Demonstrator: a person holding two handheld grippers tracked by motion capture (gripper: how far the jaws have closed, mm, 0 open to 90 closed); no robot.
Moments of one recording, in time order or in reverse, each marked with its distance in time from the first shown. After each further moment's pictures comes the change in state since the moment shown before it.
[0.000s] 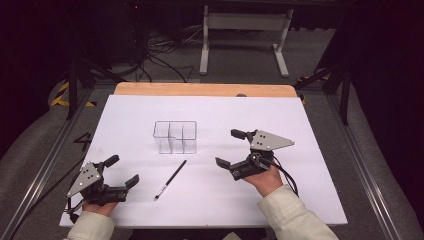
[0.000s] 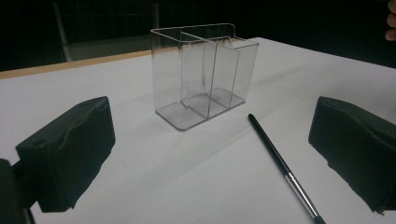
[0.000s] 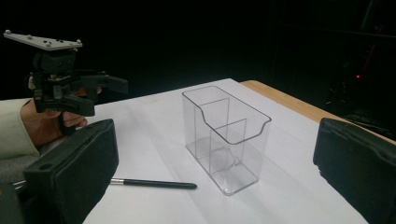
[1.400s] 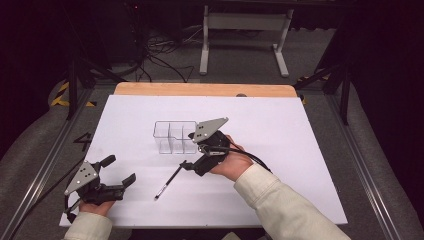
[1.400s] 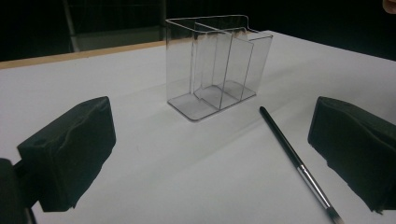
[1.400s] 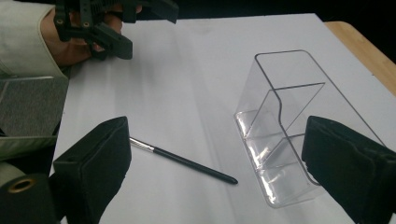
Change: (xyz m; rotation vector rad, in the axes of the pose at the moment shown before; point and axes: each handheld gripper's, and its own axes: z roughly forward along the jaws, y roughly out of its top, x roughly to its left) left arm 0.008 -0.001 -0.005 0.033 0.029 -0.014; right arm 0.024 0.046 0.099 0.435 0.230 -0.190
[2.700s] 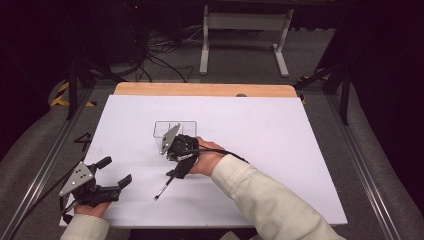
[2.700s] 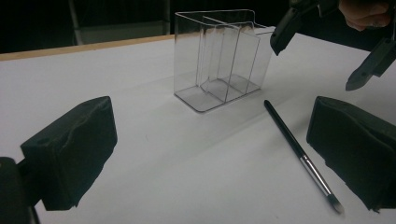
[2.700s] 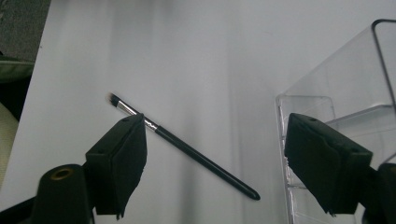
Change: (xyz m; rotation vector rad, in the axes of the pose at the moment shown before) left arm 0.005 -0.002 -0.009 0.033 0.021 -0.019; right arm 0.002 0.021 0.082 0.325 0.131 -0.169
